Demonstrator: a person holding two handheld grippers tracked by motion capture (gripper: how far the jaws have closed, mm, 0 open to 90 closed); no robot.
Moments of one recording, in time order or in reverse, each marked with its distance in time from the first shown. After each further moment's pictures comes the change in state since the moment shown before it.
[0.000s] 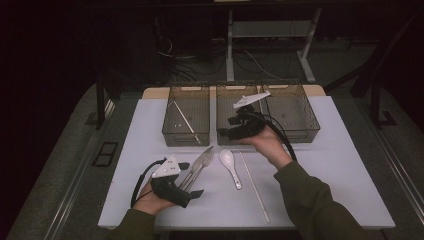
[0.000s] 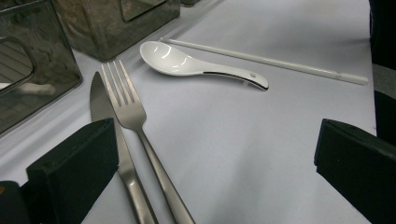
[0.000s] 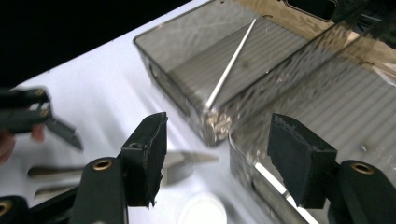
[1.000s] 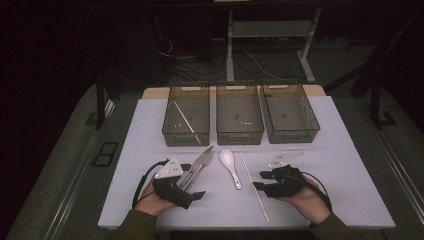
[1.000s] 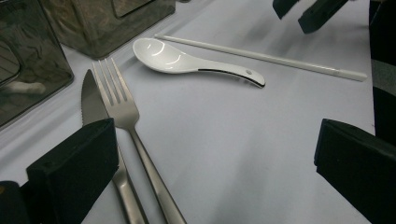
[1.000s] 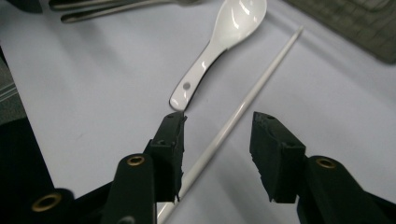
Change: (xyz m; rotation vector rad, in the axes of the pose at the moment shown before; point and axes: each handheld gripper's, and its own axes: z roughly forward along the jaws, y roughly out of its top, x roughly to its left) left arm -0.004 0.001 0.003 0.015 -0.004 0.011; right arm 0.040 -0.144 -0.063 0.149 -0.044 -0.014
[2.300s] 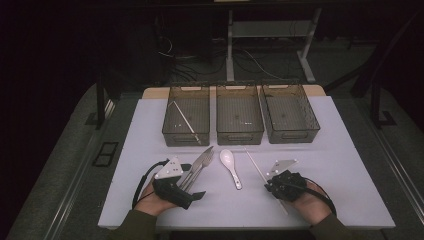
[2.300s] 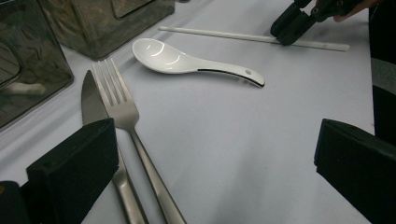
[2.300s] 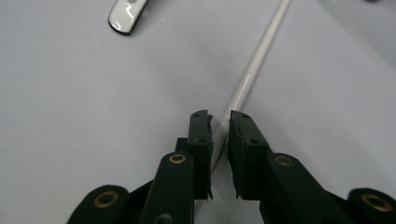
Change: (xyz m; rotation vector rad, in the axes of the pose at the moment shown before) left arm 0.000 0.000 -0.001 0.003 0.000 0.007; right arm -0.008 -0.018 0.013 0.182 -0.156 -0.081
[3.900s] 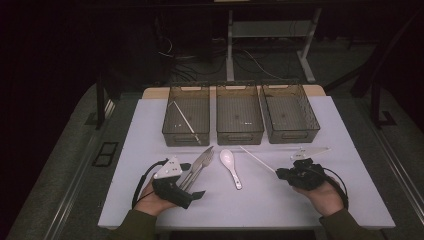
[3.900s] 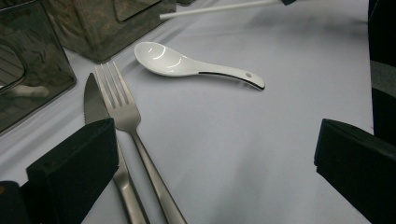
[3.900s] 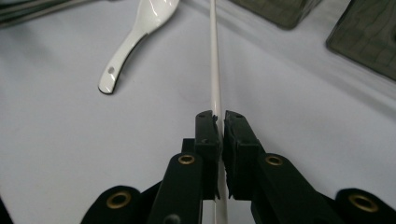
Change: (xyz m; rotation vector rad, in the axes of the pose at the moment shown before) left arm 0.000 0.000 -0.001 -0.012 0.003 -0.001; right arm -0.039 -0.010 -0.035 -0.182 0.061 0.207
